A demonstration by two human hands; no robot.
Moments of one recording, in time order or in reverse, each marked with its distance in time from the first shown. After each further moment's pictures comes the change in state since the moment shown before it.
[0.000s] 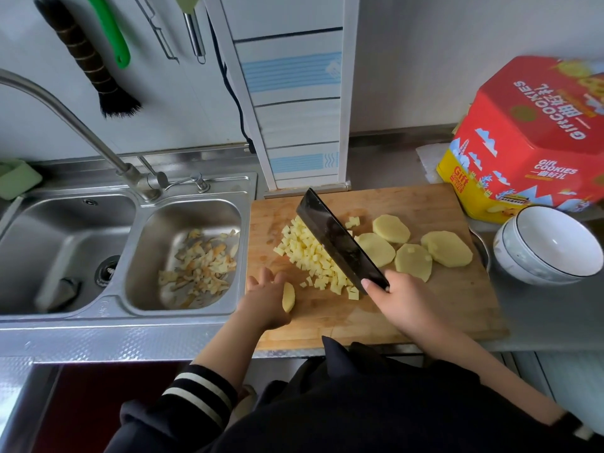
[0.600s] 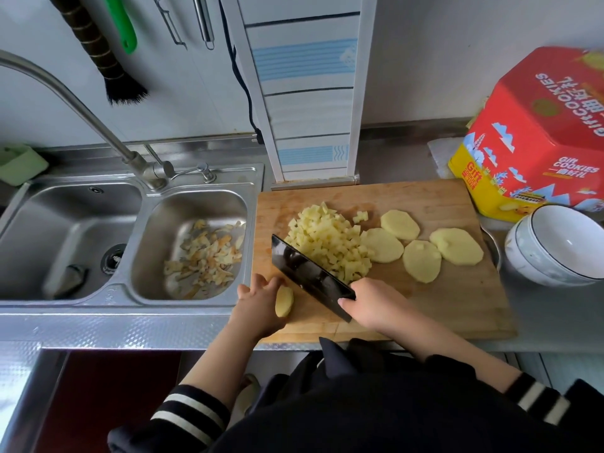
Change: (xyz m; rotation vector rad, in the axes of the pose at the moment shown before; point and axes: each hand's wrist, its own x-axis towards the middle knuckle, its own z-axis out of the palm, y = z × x) left_hand -0.024 -0.020 0.013 -0.064 0.057 -0.046; right_hand 0.021 -0.026 0.037 -0.195 -0.366 0.022
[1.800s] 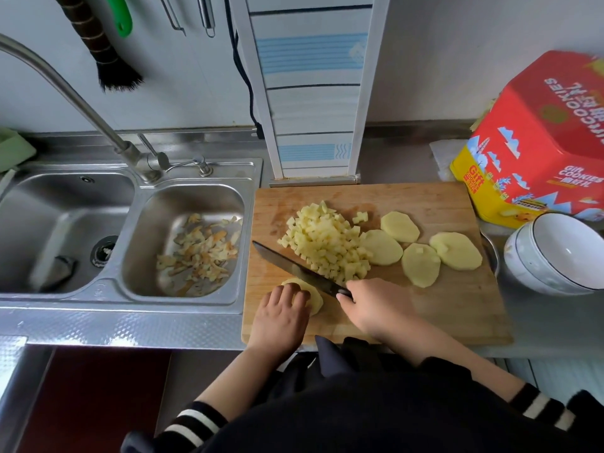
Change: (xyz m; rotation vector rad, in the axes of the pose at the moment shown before) left_hand -0.001 0.026 0.054 0.140 0.668 0.385; right_hand -0.002 -0.002 -0.006 -0.299 0.159 -0.130
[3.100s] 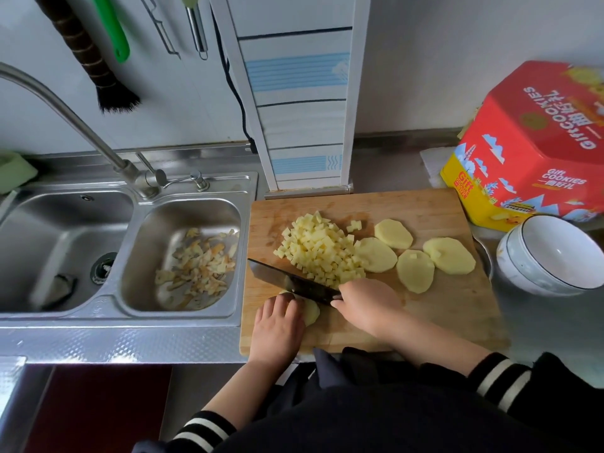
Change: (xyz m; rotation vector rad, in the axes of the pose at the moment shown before) left_hand -0.003 0.002 0.009 -0.088 0.003 -0.139; right_hand 0.023 0.005 0.006 -0.076 -0.093 -0.007
